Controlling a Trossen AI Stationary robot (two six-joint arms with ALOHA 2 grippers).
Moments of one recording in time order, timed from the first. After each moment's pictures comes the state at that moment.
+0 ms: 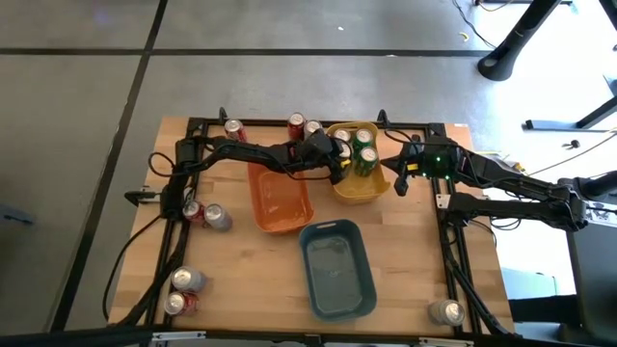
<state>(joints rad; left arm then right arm) 0.25 2.10 1.40 0.17 -0.29 0.06 -0.37 0.72 0.65 -0.41 -0.01 0.02</state>
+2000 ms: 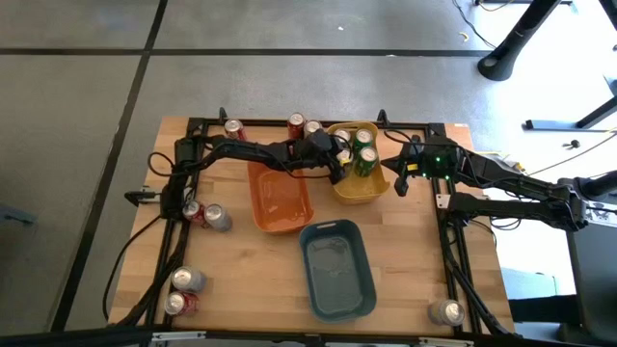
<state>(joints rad) 0.27 2.09 1.40 0.16 -0.22 0.02 -0.37 0.72 0.65 -0.42 -0.01 0.02</state>
